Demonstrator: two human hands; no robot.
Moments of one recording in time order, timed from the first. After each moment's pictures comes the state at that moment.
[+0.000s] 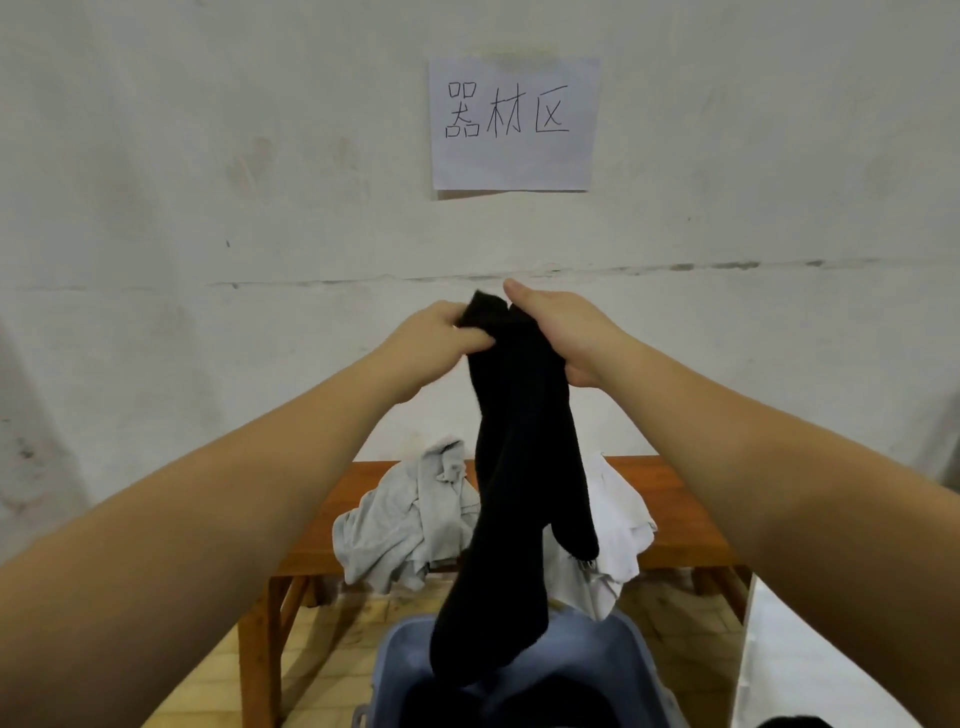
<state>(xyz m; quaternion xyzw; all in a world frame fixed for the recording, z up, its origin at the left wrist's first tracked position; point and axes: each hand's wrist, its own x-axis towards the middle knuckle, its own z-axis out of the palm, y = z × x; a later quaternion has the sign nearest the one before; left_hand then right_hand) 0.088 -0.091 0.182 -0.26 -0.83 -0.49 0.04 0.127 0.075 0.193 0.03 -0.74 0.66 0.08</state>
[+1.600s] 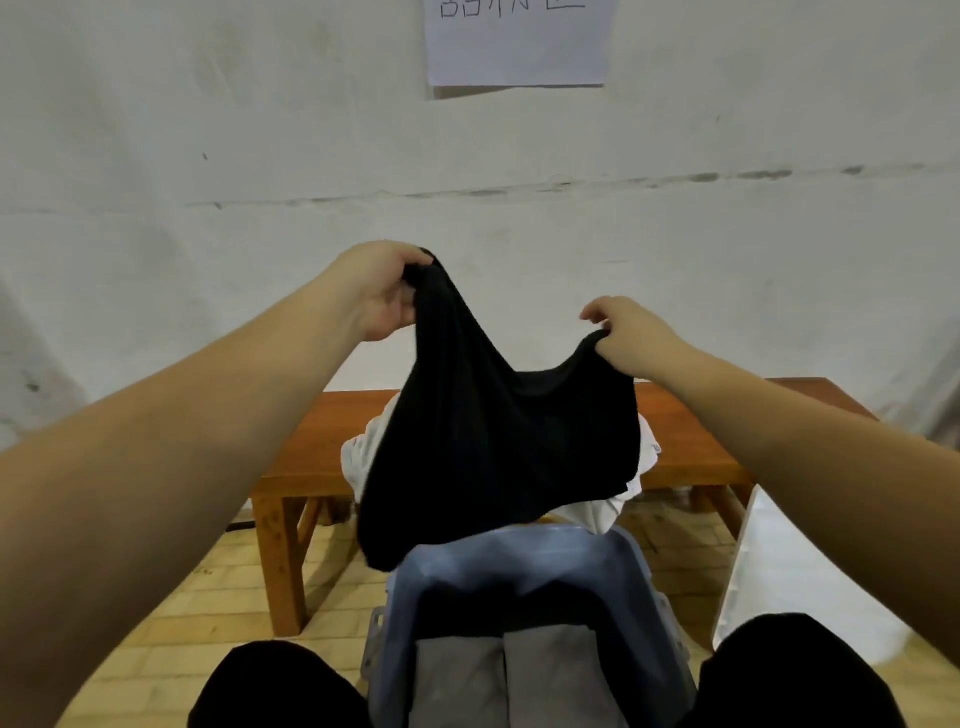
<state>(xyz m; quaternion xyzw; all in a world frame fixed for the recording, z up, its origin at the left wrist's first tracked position) 0.092 -0.124 0.169 -0.02 -0.67 -0.73 -0.10 0.118 0.150 0.085 -0.06 -0.96 0.26 0.12</state>
